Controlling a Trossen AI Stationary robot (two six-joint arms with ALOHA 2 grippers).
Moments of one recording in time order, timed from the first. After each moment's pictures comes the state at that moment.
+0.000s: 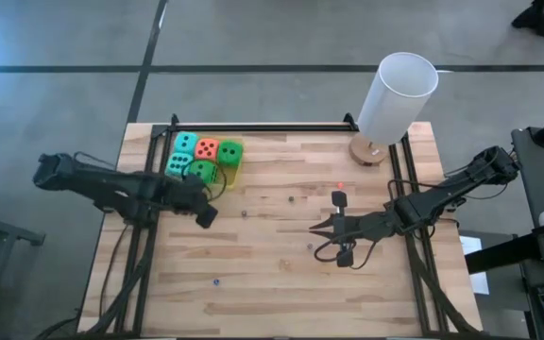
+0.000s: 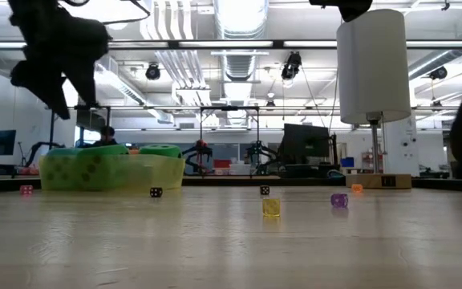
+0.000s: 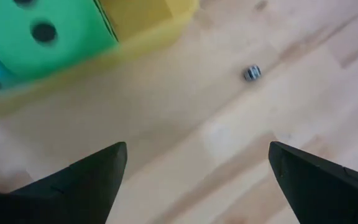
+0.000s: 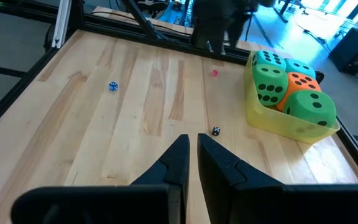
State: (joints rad) left arm -0.15 1.09 0.84 -1.03 -0.29 -1.08; right arm 0.45 1.21 0.84 -0.09 0.45 0.03
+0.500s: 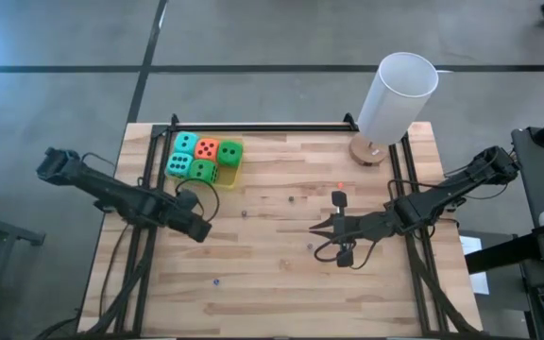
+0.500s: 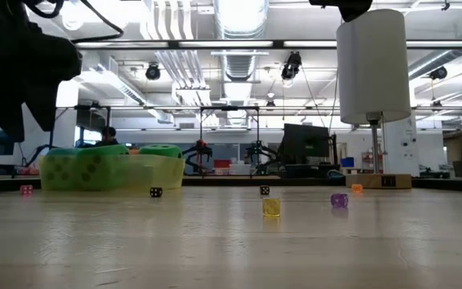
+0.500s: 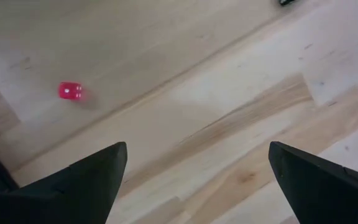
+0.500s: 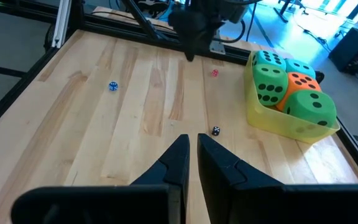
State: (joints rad) left arm -0.35 1.10 0.73 -1.03 -0.21 -1.39; right arm 0.45 1.21 0.84 -0.09 0.45 0.03
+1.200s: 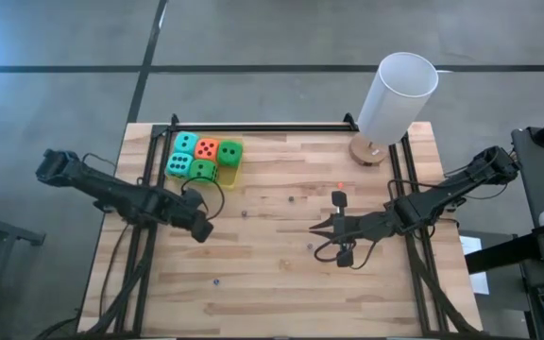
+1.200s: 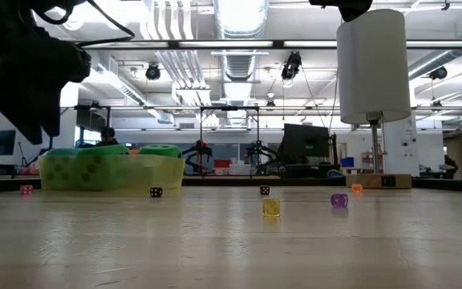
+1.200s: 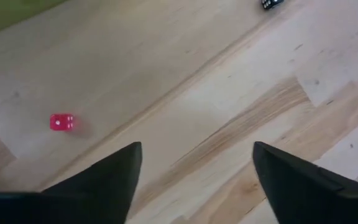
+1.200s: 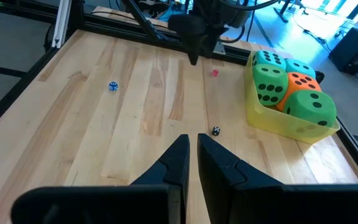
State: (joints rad) left arm -0.30 1.10 0.70 -0.96 -0.22 -1.22; right arm 0.45 1.21 0.84 -0.09 0.45 0.03
